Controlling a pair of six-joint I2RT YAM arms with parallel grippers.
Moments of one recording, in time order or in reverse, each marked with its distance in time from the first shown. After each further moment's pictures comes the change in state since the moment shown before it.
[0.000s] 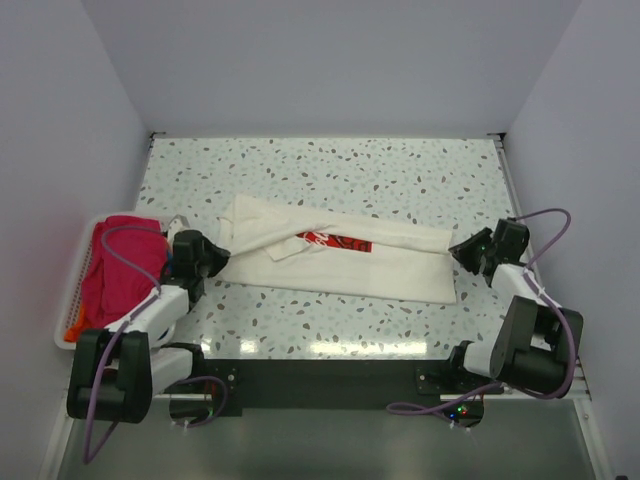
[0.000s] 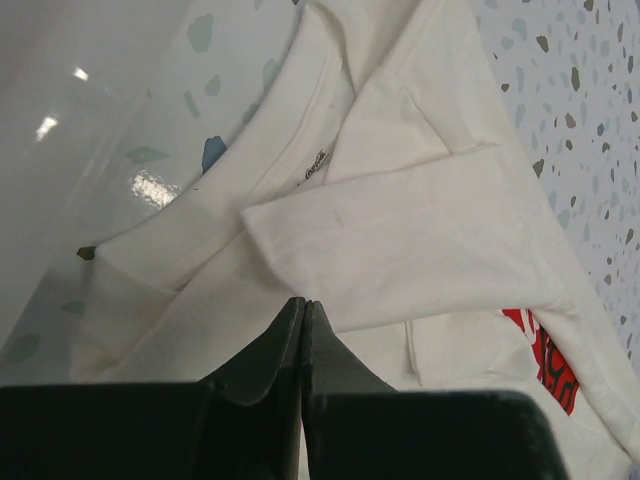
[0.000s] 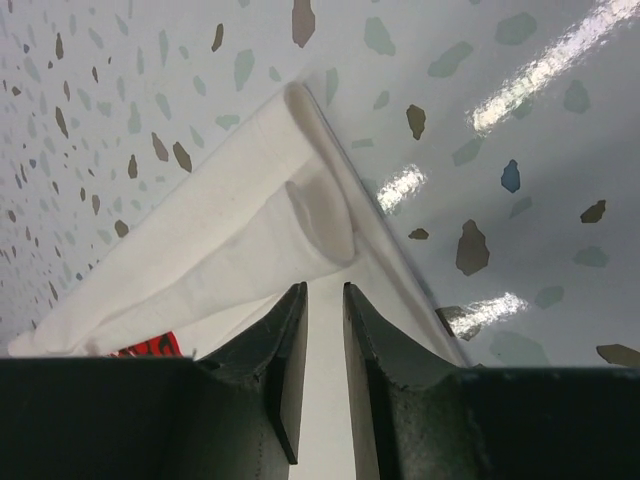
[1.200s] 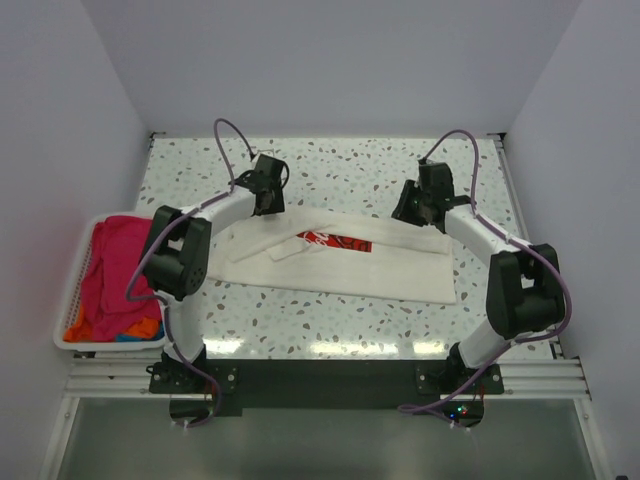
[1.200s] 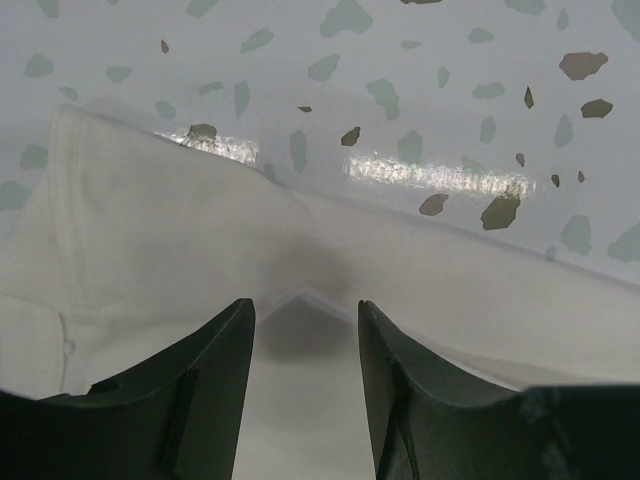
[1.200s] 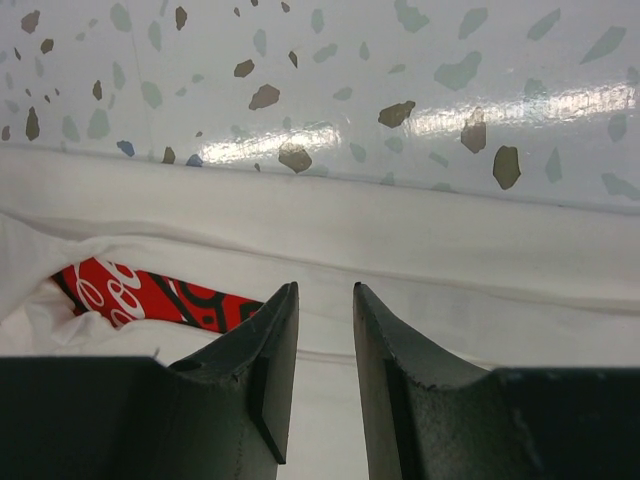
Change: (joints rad) left arm -0.321 0.801 0.986 -0.463 -0.262 0.388; right arm 0.518 0.329 0.528 -0.218 0.173 -0.245
